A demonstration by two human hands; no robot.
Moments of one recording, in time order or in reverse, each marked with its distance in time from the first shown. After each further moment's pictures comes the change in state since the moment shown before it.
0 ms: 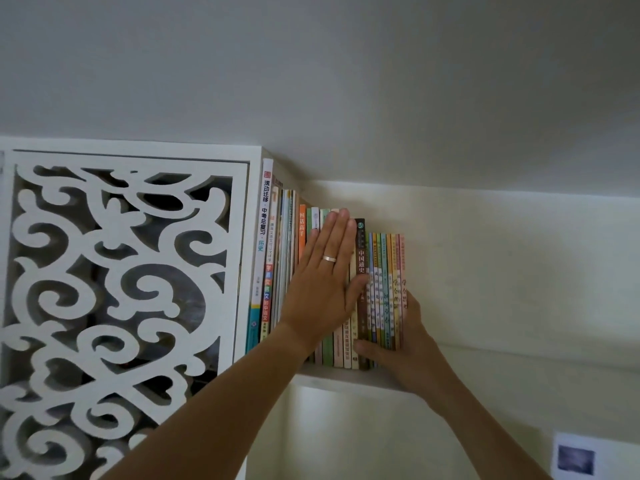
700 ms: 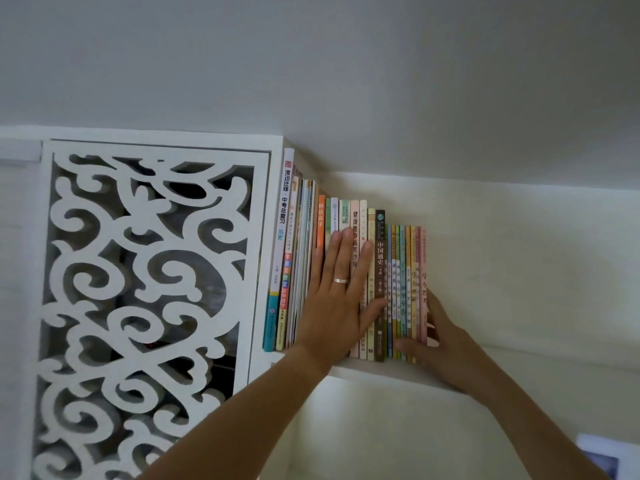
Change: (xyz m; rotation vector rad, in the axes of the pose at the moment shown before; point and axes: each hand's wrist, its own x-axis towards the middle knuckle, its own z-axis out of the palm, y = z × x) left_hand -0.043 0.012 0.011 0.109 -0.011 -0.066; right_hand -0.007 -0.007 -0.035 -0.201 -0.152 0.052
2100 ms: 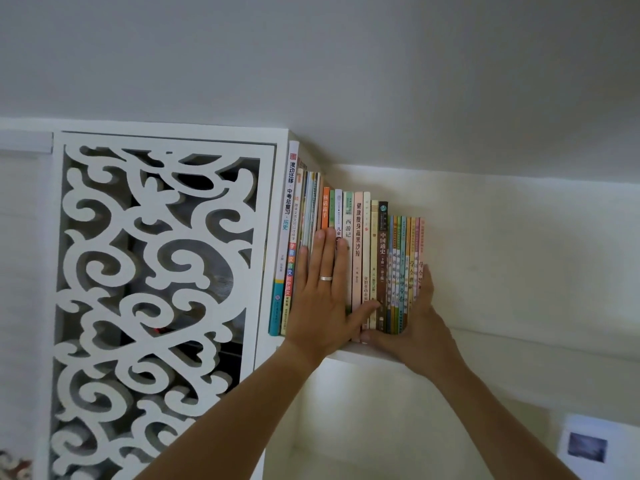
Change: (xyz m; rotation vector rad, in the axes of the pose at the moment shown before) left_hand -0.022 -0.008 -0.007 -0.040 0.037 -0.088; right_hand 0.005 -0.015 0.044 -0.138 0.217 -0.032
